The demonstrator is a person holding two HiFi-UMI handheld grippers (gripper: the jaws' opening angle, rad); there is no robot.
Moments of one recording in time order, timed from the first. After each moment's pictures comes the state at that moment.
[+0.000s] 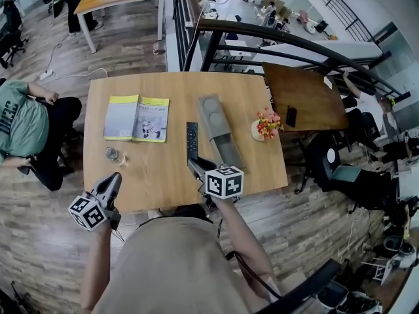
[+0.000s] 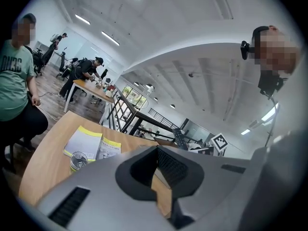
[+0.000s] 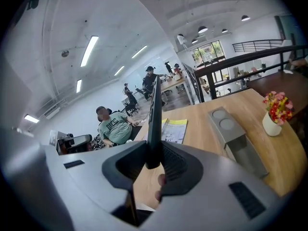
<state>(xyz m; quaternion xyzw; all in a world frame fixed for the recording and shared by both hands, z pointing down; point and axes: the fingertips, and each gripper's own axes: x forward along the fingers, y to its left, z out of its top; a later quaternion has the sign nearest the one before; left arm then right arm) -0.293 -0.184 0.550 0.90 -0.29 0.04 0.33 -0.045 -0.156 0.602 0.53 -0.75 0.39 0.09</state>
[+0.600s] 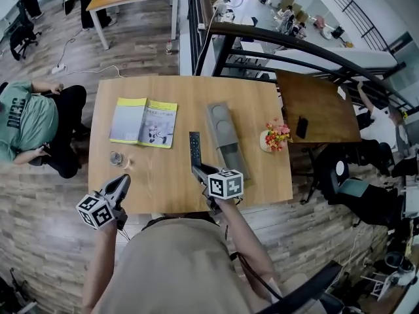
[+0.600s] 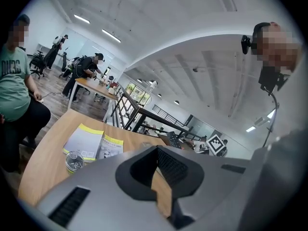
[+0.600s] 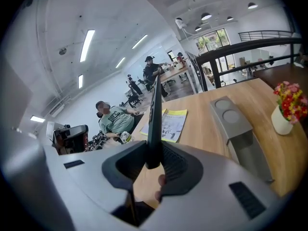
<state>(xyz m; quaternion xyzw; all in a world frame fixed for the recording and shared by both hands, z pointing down) -0.261 -0.201 0.566 0.89 -0.30 0.06 0.33 -0.026 -0.179 0.655 0.48 -0.75 0.43 0.12</state>
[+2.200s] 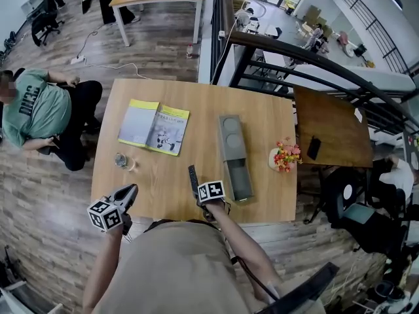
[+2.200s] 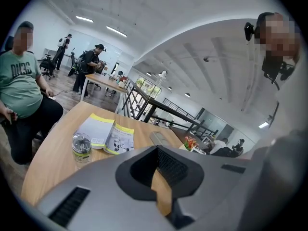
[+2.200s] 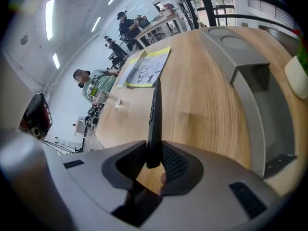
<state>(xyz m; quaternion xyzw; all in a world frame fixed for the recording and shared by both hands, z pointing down) -0.251 -0.188 0.623 0.86 -0.35 0.12 0.35 -0.037 -0.133 0.861 0.38 -0.66 0.57 0.30</state>
